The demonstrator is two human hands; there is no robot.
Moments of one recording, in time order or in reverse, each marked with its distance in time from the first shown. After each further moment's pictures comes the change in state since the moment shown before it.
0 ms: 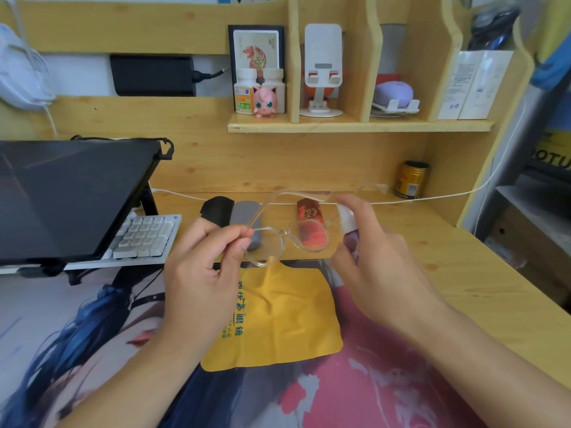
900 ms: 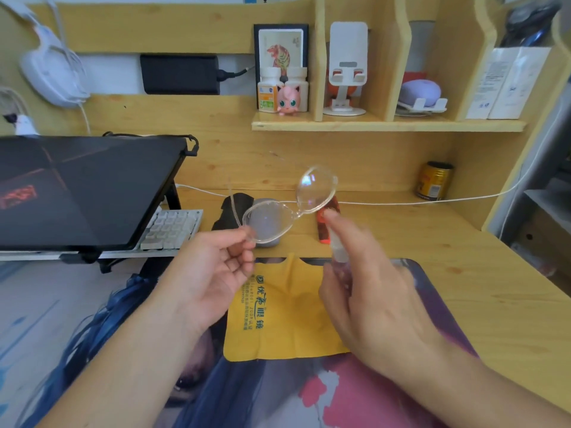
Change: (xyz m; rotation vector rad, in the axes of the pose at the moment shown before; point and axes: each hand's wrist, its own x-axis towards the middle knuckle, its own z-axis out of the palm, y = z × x) left_hand 0.031 0.011 -0.024 -0.914 -0.102 -1.323; right_hand -0.025 -0.026 0.026 -0.033 0.155 -0.380
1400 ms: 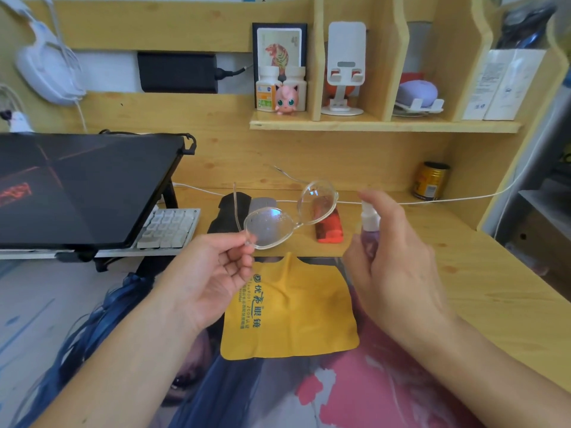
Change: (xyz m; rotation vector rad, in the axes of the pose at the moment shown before) left_hand 0.001 -0.002 -0.004 0.021 -0.035 -0.071; right_hand 0.011 0.024 -0.005 -0.050 0.113 0.210
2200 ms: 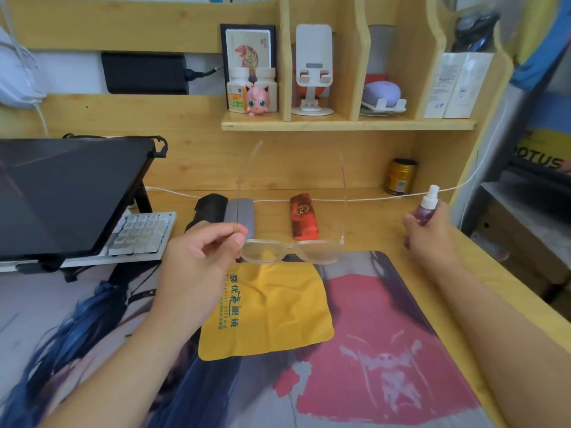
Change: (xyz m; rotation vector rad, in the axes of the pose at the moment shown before) left_hand 0.002 -0.024 0.005 0.657 0.024 0.766; right_hand 0.027 0.179 -0.008 0.225 0.097 0.827
